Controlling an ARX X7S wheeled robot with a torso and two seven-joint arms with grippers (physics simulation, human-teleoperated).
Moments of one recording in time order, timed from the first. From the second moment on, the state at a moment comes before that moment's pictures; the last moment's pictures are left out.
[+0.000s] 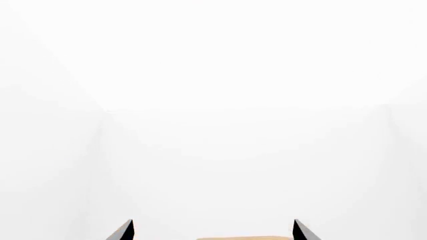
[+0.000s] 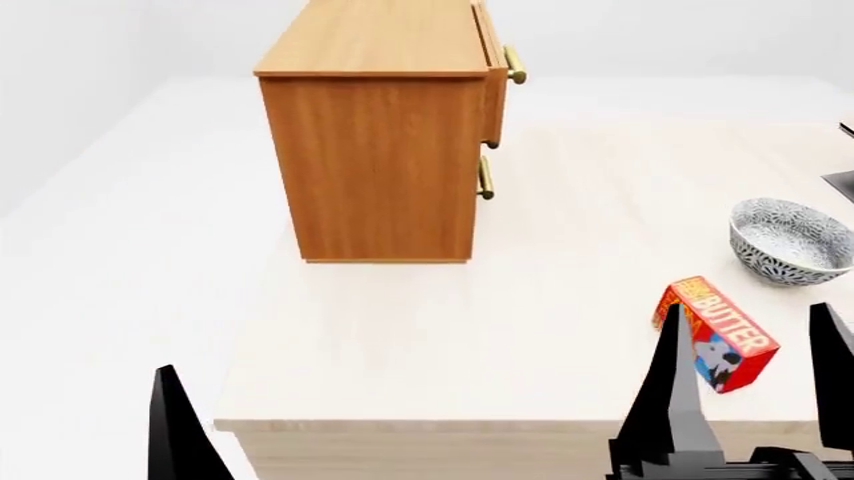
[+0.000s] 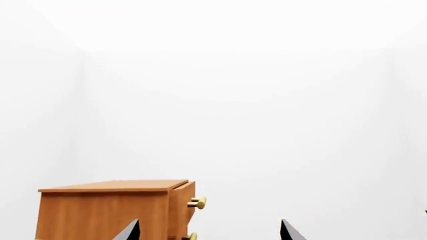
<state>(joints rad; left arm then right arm) 0.49 -0.27 0.04 0.82 -0.02 0.47 -0.23 -0.37 0.34 0.05 -0.96 0.26 0.01 0.24</state>
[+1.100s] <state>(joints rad) 0.49 -0.29 0.06 0.82 -0.01 0.47 -0.26 -0.37 0.37 0.03 -0.96 0.26 0.01 0.27</state>
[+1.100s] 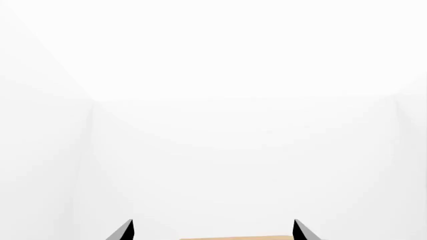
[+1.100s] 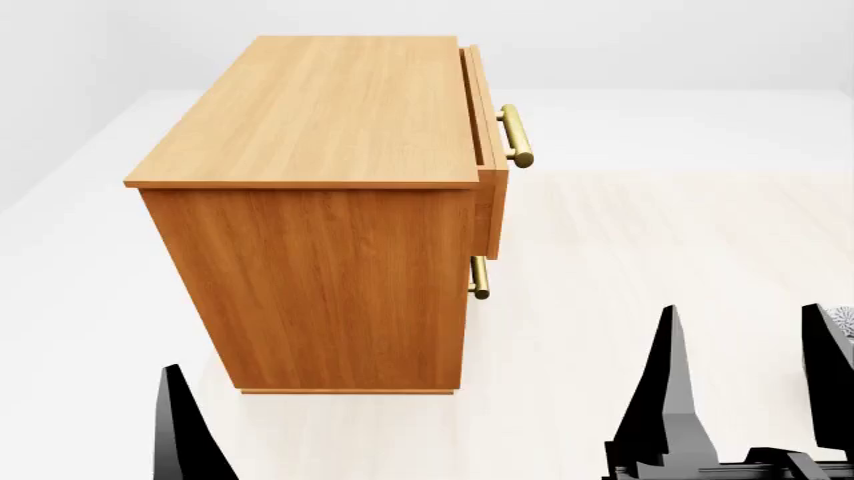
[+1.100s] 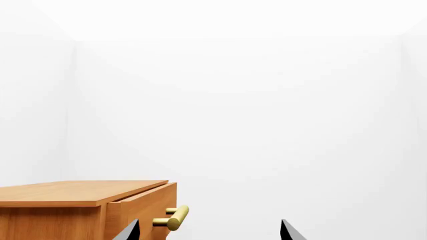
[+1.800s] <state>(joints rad) 0.48 -0.30 0.08 0.82 -0.01 0.46 -0.27 0.07 0.49 0.07 -0.84 0.66 0.58 0.40</state>
